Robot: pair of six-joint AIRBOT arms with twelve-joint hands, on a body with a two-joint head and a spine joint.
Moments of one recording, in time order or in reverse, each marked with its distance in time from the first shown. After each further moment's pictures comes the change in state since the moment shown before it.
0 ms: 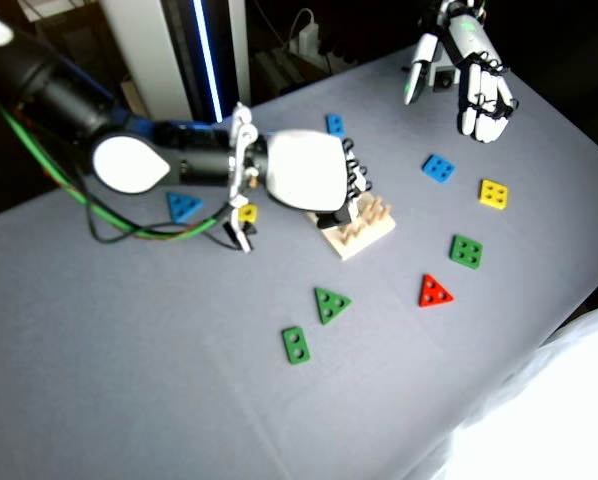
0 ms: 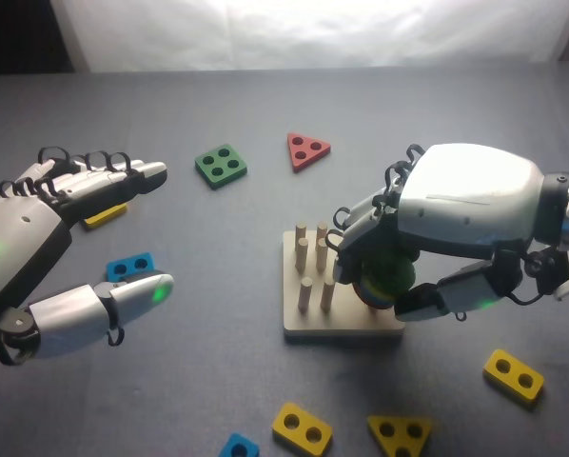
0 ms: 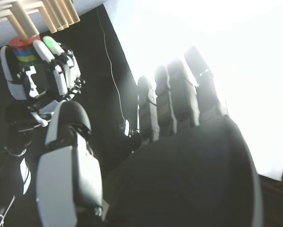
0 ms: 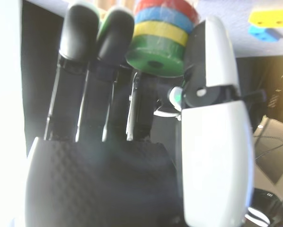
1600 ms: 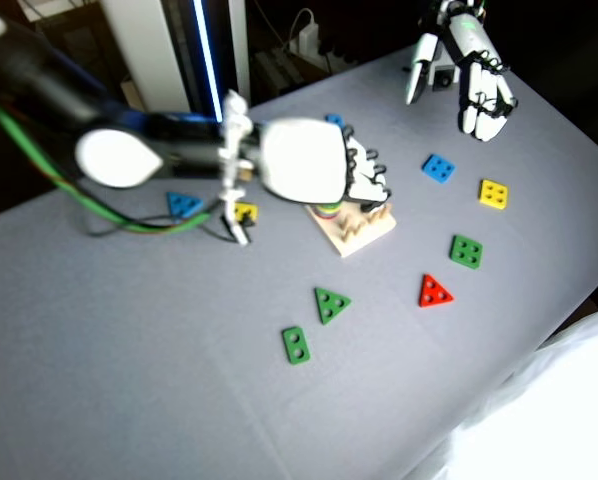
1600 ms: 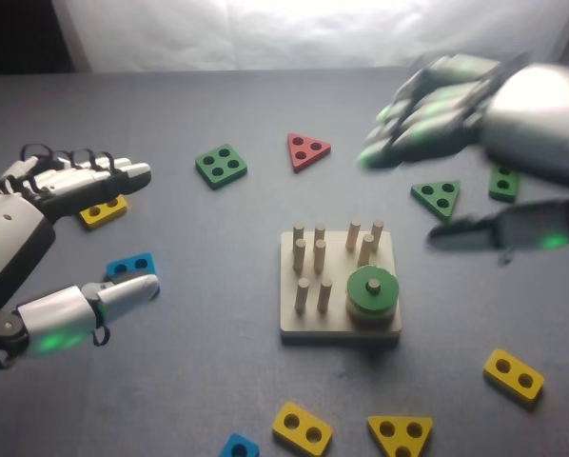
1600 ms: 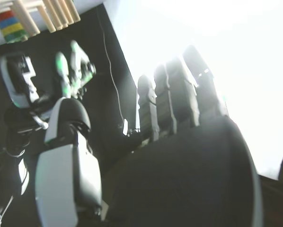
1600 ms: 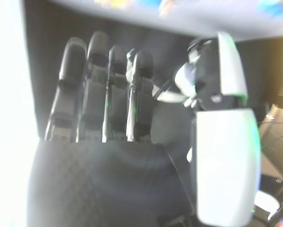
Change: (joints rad) left arm 0.024 0.005 -0.013 -0.028 -0.064 -0.016; right arm -0.039 0.186 -0.091 0.265 0.183 -0.087
